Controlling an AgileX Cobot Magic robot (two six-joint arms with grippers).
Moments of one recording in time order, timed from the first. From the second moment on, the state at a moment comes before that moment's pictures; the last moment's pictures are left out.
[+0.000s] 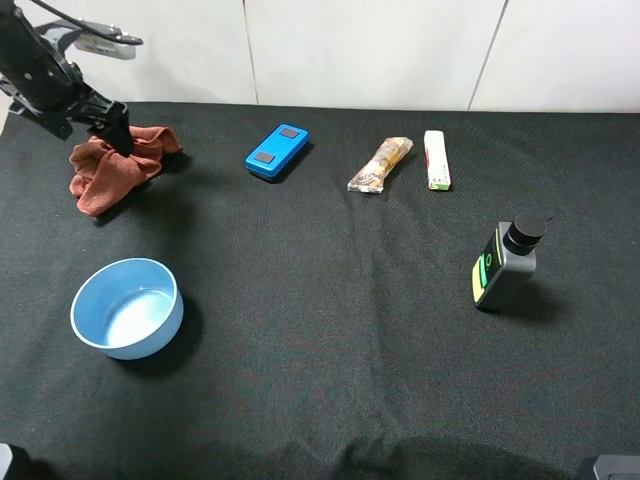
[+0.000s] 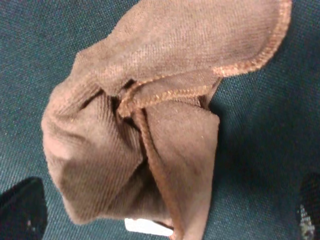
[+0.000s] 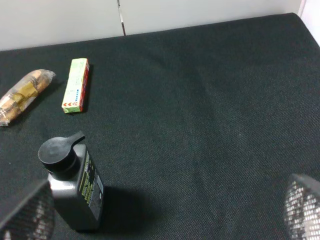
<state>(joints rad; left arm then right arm) 0.03 1.98 -1.39 -0.06 0.71 0.43 -0.02 -0.01 -0.50 -0.05 1.03 0.09</state>
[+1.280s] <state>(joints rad) 0.03 2.17 -1.39 -0.03 0.58 0.47 -0.02 -0.01 -0.50 -0.05 1.03 0.09</state>
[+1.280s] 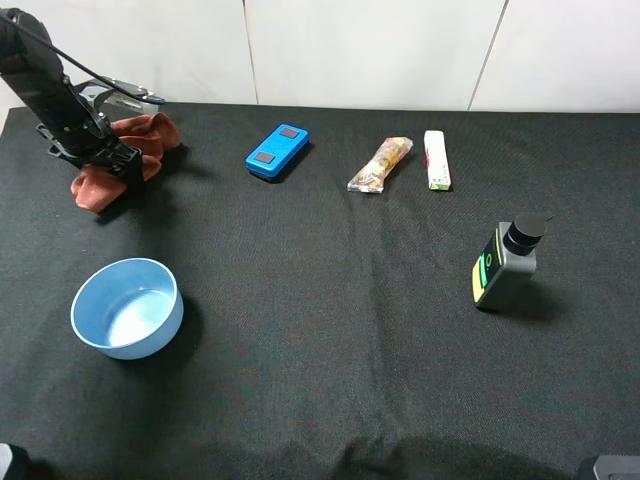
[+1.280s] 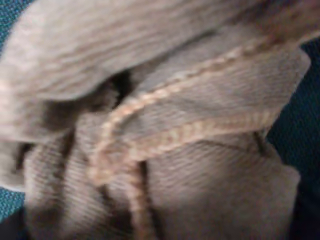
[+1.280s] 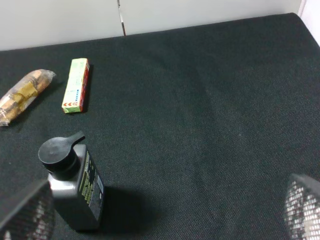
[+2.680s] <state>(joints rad) 0.03 2.09 -1.39 -0.05 0.65 0.44 -0.02 -0.01 -0.50 -0.05 1.03 0.09</state>
